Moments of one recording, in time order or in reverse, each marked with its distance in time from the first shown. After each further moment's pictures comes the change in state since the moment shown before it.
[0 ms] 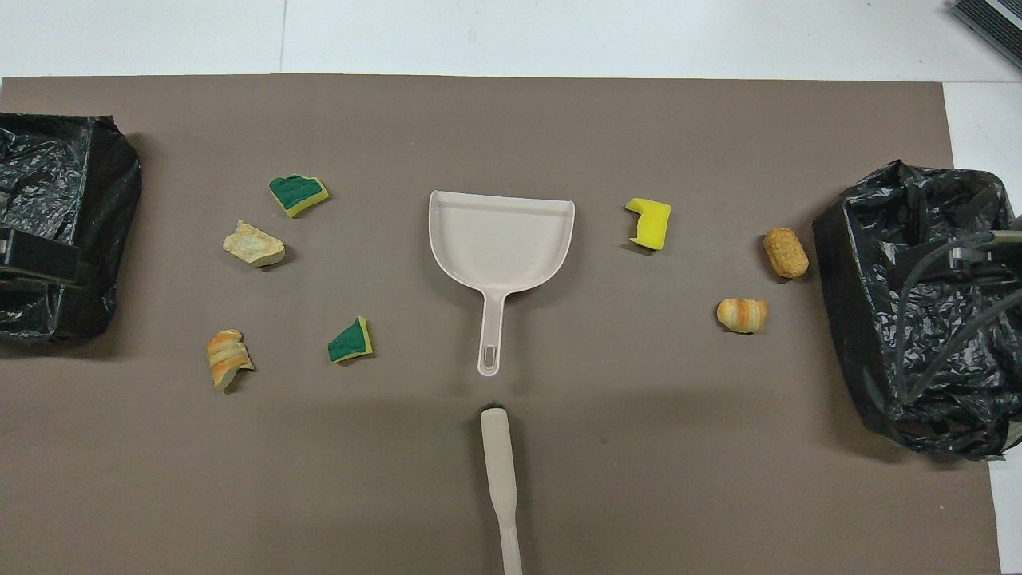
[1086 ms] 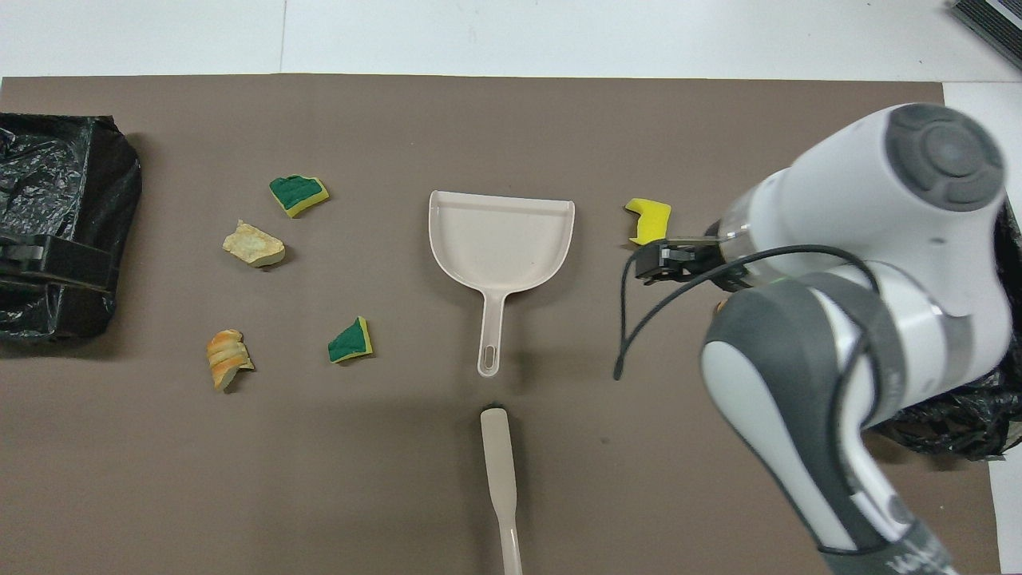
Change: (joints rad) left arm -0.003 -0.005 -0.051 -0.007 0.000 -0.001 -0.007; right arm 0.212 0.153 0.161 -0.106 0.078 0.296 0.339
